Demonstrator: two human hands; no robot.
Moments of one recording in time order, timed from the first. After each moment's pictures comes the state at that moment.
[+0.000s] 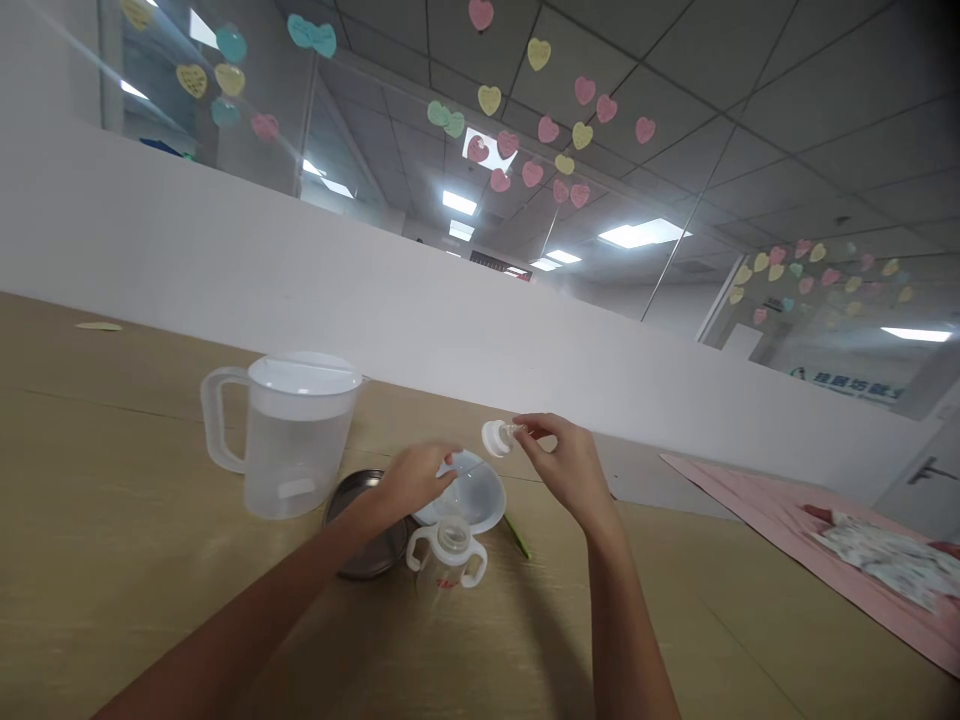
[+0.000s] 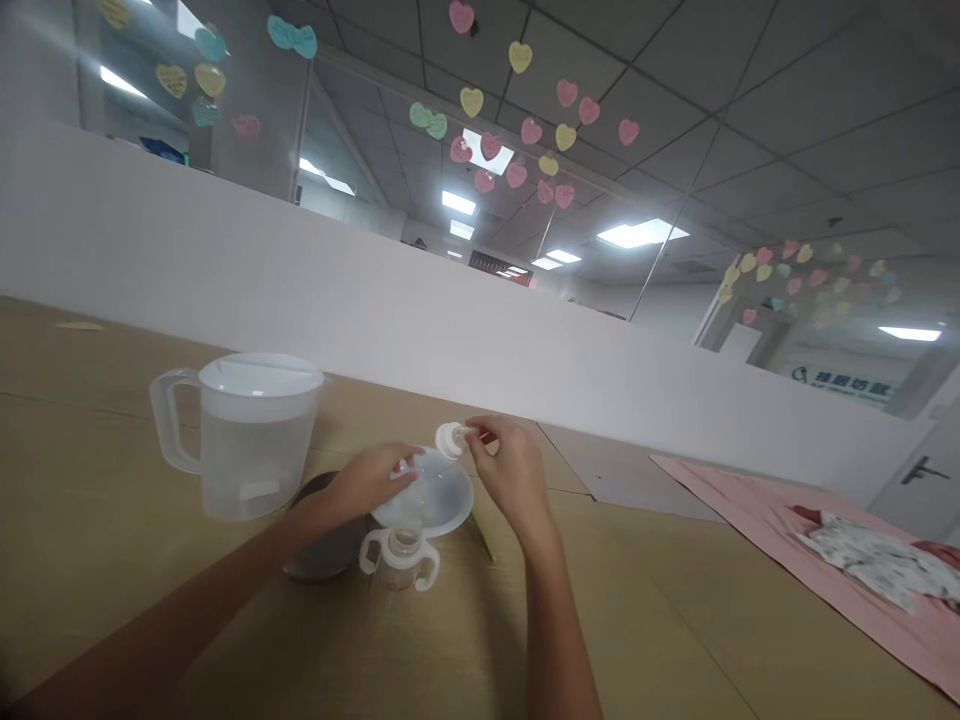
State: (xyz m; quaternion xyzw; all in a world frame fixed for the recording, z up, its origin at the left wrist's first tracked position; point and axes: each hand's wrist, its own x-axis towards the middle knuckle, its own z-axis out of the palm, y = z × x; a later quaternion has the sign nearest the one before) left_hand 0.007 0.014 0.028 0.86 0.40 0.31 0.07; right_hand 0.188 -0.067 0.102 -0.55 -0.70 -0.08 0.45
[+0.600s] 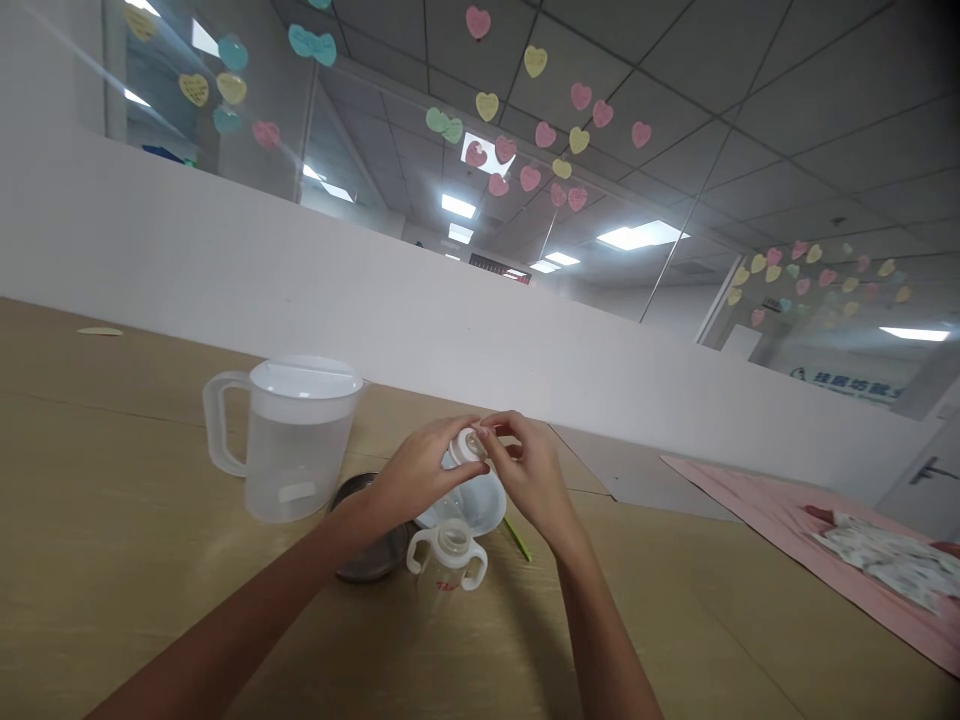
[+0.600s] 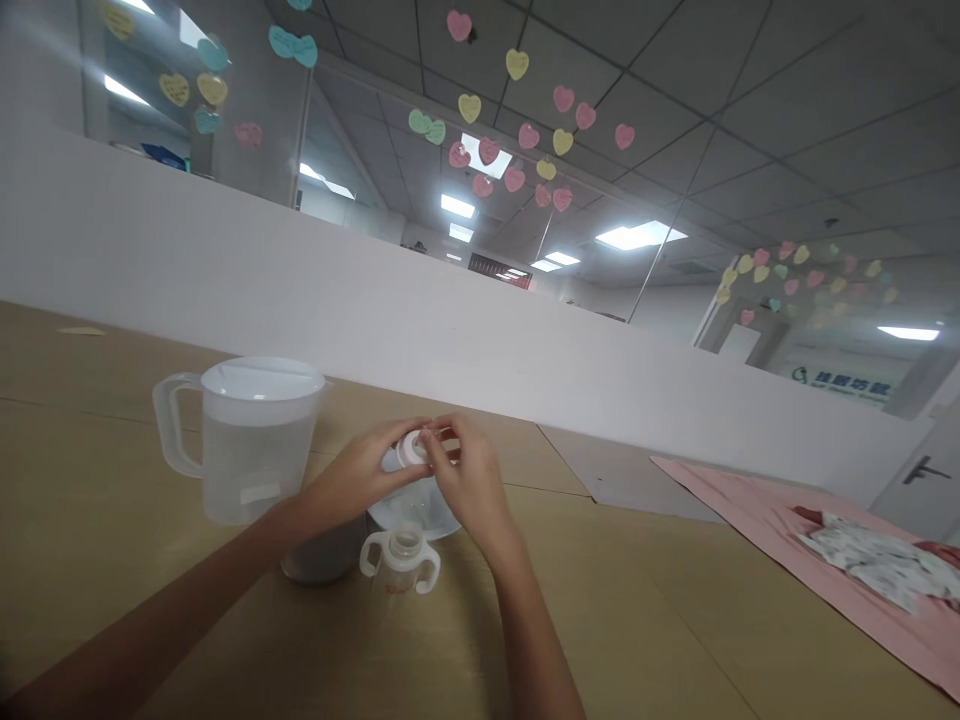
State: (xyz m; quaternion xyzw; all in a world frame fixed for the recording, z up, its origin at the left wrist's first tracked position) left_hand -0.001 -0.042 0.083 0.84 0.25 0.45 0.13; right_hand 0.149 -0.066 0.091 -0.43 -0.73 0.06 0.53
